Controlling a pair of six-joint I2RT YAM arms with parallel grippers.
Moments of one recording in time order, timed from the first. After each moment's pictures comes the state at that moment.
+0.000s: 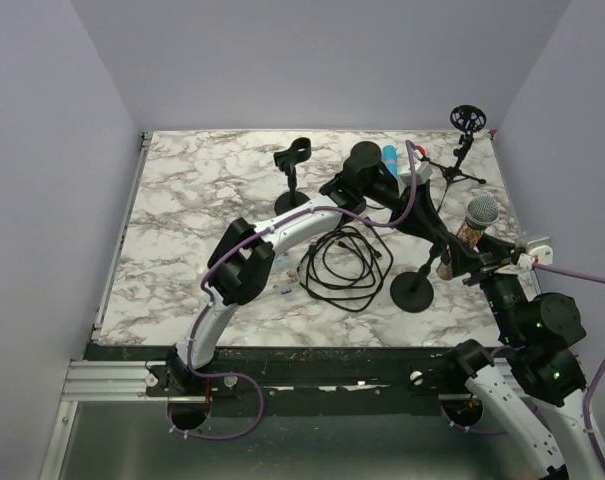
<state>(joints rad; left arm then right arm) -0.86 2.26 1.97 0.56 1.34 -0.36 0.48 0.20 0.69 -0.29 0.20 -0.02</state>
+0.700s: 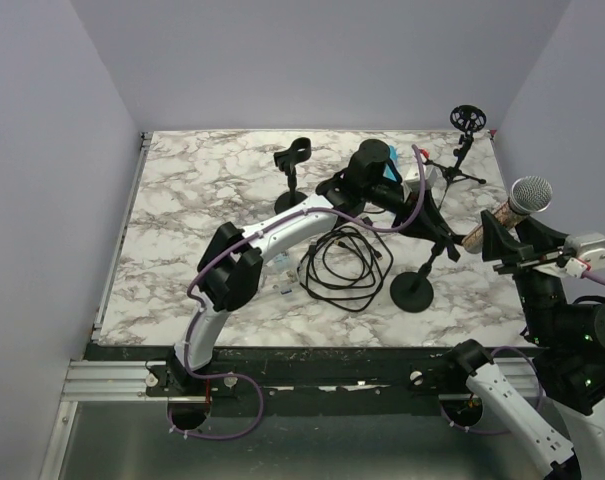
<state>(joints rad) -0.88 2.16 1.93 0.21 1.18 -0.07 0.48 0.29 0.92 -0.23 0.22 -0.17</state>
